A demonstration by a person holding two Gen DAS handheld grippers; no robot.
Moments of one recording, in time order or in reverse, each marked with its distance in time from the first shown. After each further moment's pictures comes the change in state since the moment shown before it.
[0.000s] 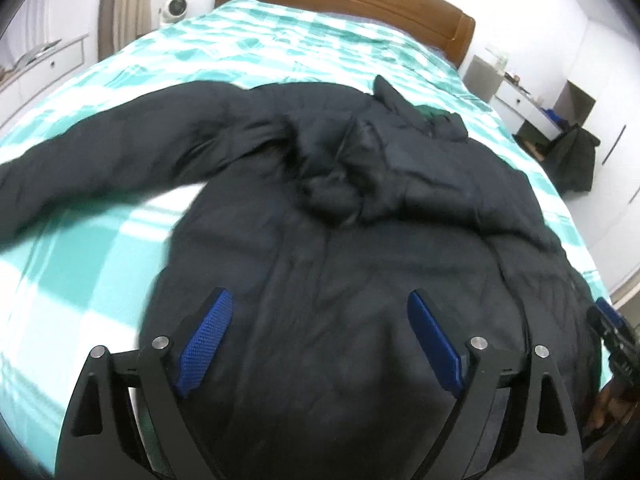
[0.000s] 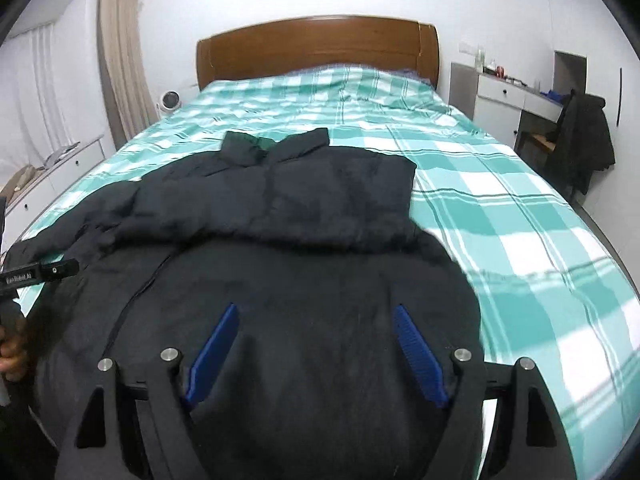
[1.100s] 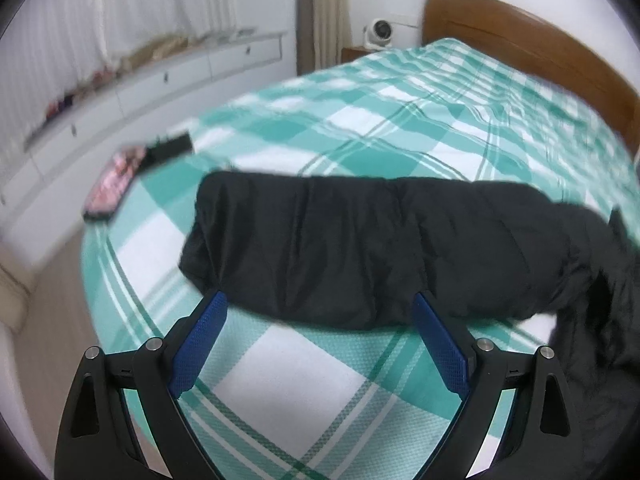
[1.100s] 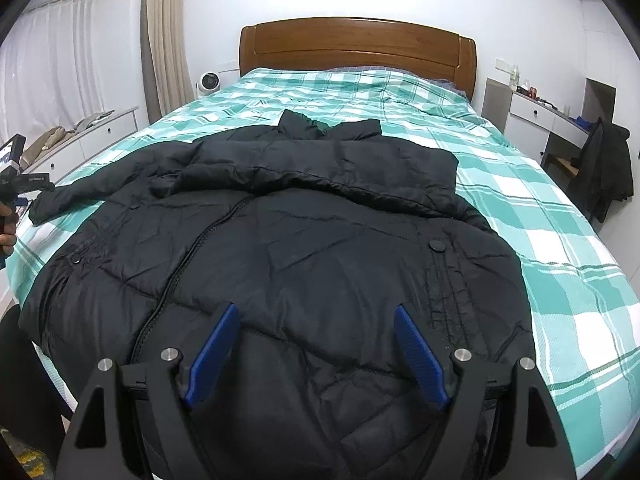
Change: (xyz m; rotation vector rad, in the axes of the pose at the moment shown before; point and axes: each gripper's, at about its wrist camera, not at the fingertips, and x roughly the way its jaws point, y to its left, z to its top) left arm -0.062 0.219 0.048 -0.373 -0.121 0.560; right arm -0.011 0.046 -0.030 -0.096 0.031 0.068
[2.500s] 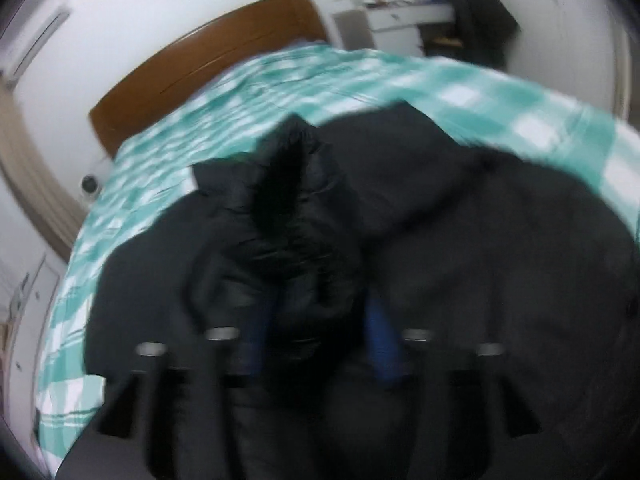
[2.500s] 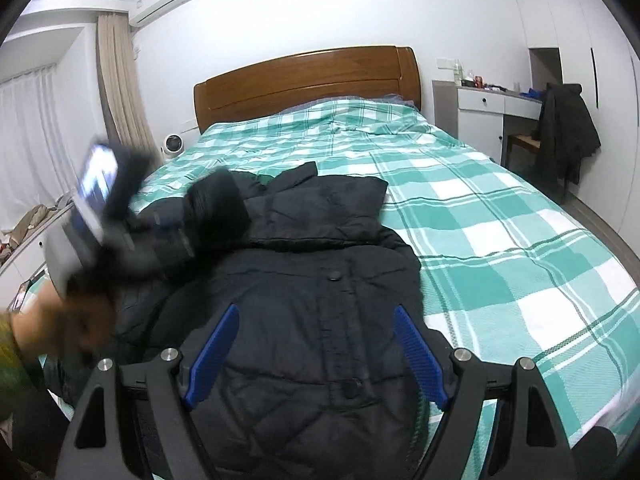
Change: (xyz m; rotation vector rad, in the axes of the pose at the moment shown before) left arm -0.165 -0.387 -0.242 1.052 -0.257 -0.493; right arm -0.053 -0.082 0.007 0.209 -0.132 -0.026
